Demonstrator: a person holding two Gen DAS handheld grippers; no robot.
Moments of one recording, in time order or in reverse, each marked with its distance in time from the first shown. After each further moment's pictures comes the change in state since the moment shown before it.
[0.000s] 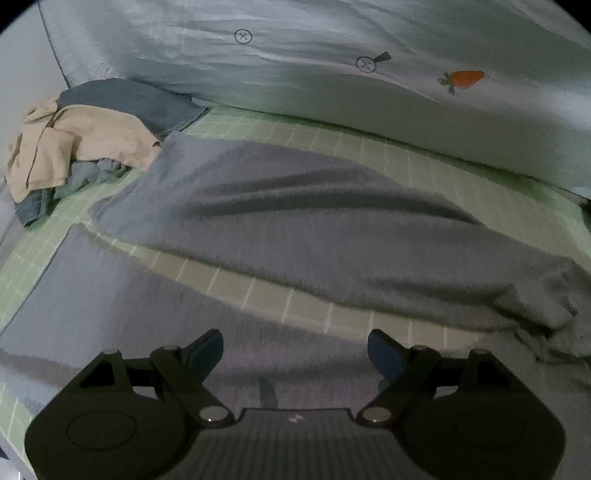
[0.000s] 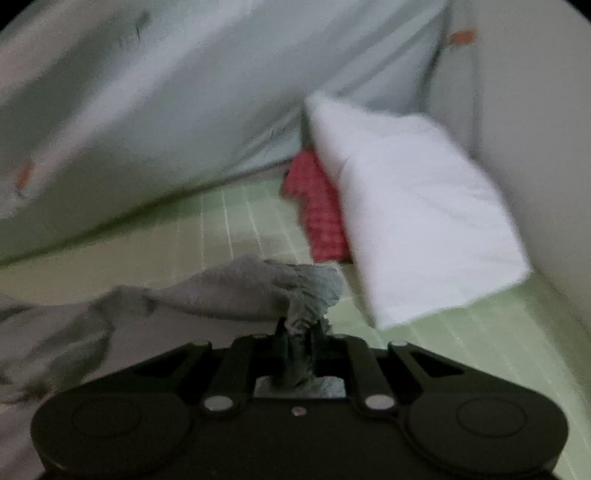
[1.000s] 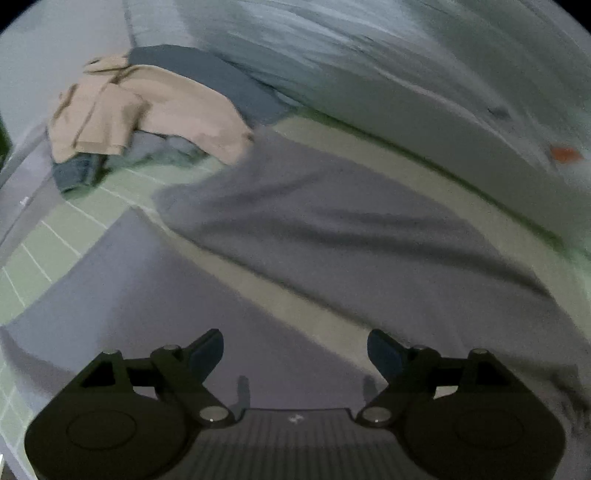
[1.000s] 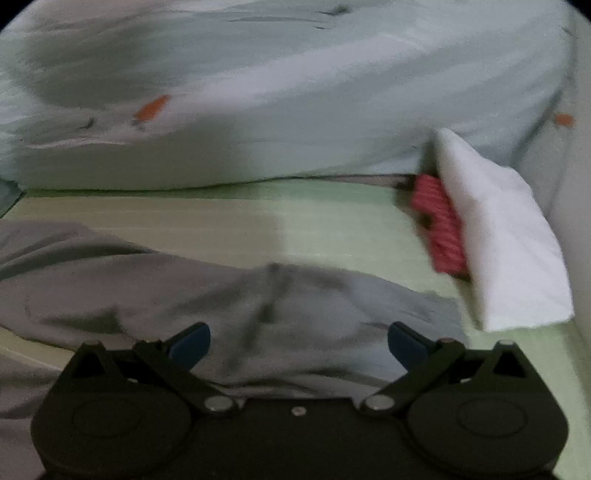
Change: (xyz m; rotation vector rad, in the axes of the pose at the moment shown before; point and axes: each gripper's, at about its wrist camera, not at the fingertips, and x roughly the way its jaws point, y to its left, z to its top) left arm 0.026 0.099 0.024 -0.181 -0.019 0.034; right arm -0.016 0.147 -0.008 -0.234 0.053 0.051
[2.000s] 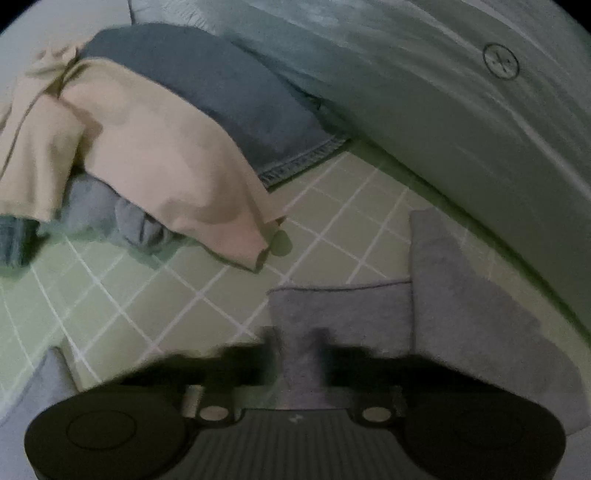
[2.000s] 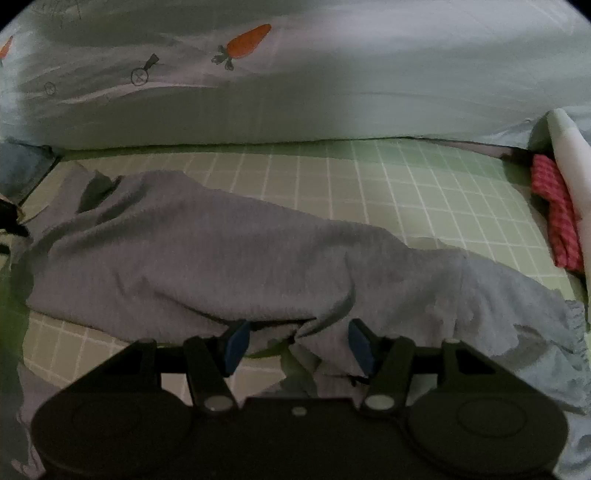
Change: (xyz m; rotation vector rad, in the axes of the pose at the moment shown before) left arm 0.169 0.032 0.169 -0.163 0.008 0.075; right arm 0.051 0.135 0.050 -0.055 0.200 0.152
